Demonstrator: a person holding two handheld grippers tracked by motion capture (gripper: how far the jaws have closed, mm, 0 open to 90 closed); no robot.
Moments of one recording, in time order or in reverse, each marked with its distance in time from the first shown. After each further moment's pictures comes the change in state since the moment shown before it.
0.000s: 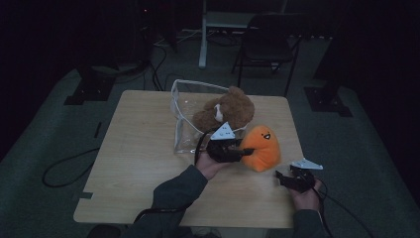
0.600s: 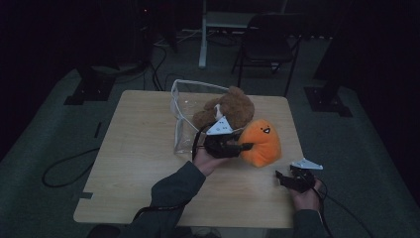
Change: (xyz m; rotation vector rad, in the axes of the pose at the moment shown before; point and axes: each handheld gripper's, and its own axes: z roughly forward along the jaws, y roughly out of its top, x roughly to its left) left arm 0.000 0.017 -0.014 -0.034 0.006 0.015; right arm 0.000 0.000 0.000 0.000 0.000 -0.001
